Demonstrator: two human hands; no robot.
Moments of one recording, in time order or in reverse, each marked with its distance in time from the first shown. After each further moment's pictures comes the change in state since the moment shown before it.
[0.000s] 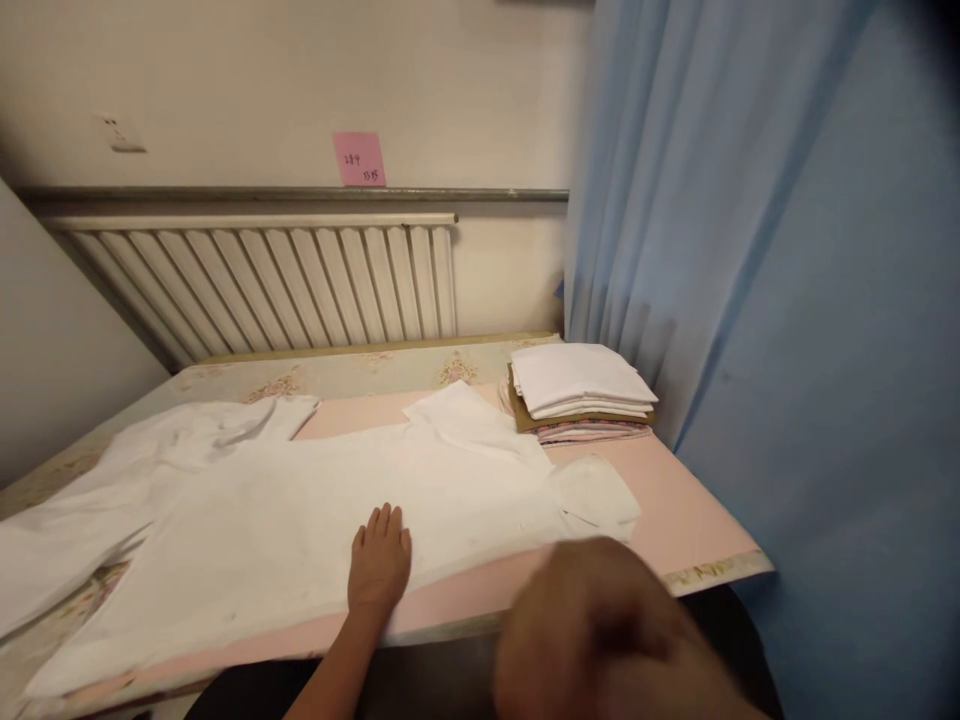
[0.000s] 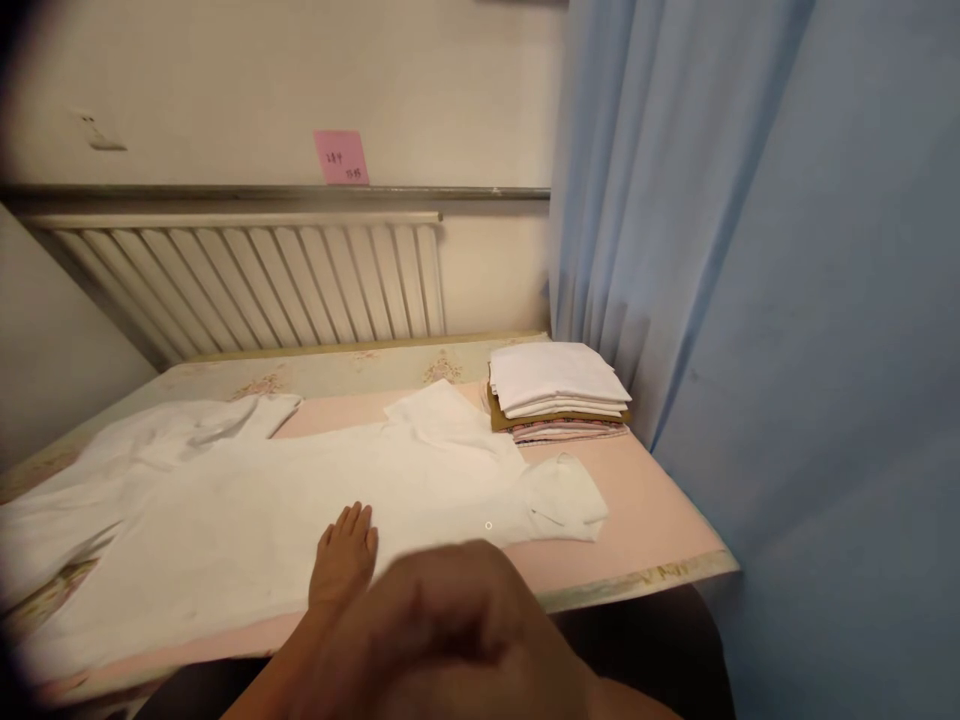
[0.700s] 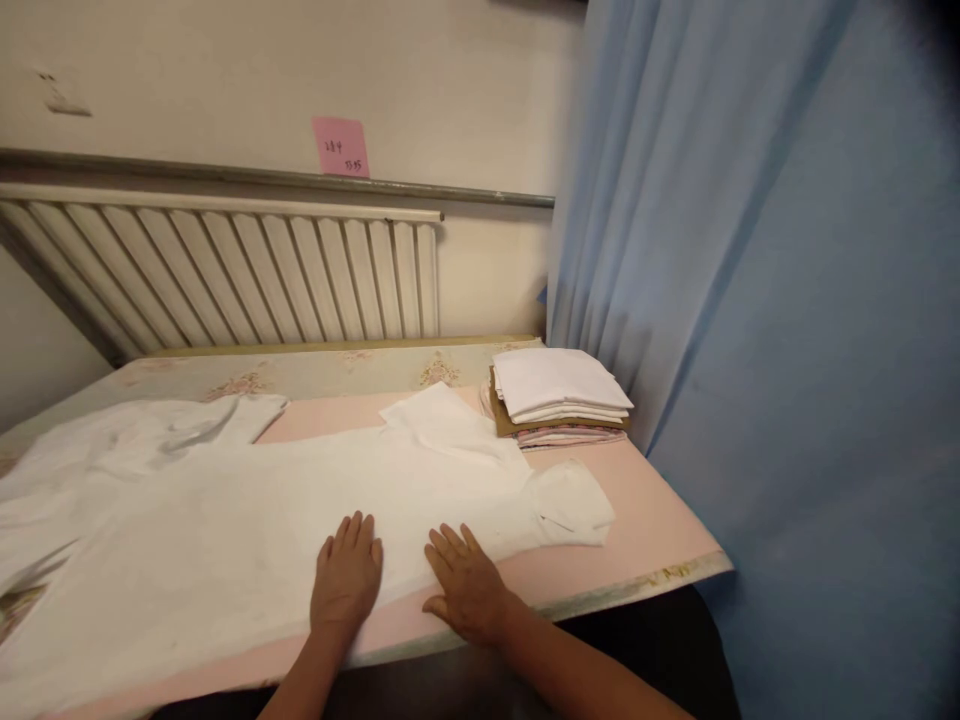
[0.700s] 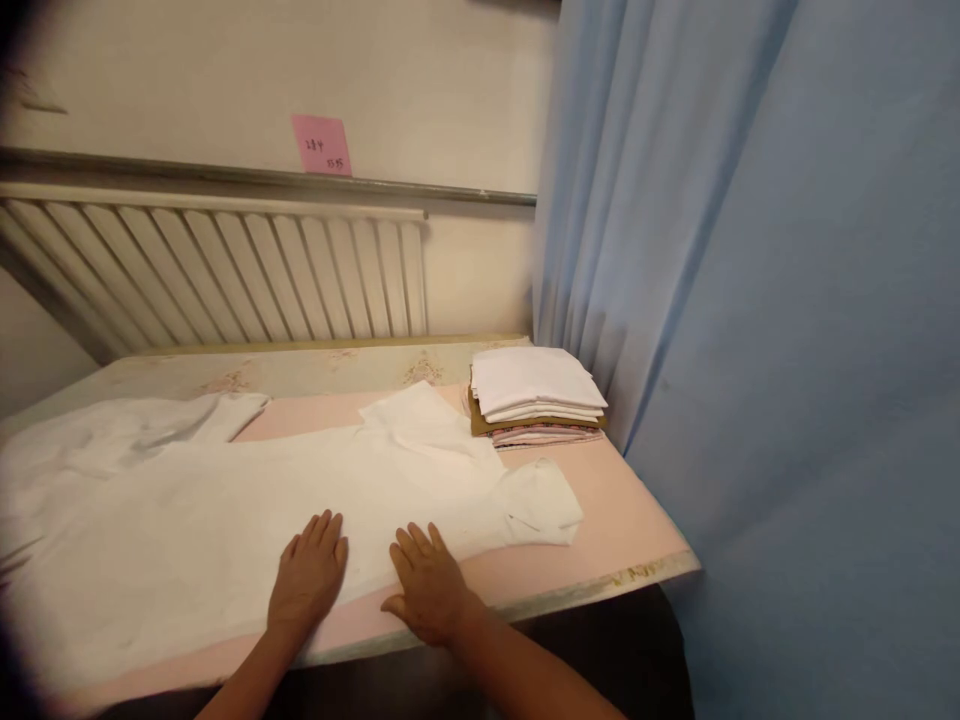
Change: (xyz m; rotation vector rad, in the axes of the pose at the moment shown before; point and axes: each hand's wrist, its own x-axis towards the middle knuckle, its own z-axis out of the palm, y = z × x) left_hand 0.004 0.002 -0.005 0.069 0.024 0.035; right_hand 0.095 0.252 -0.062 -1.389 0.034 -0.323
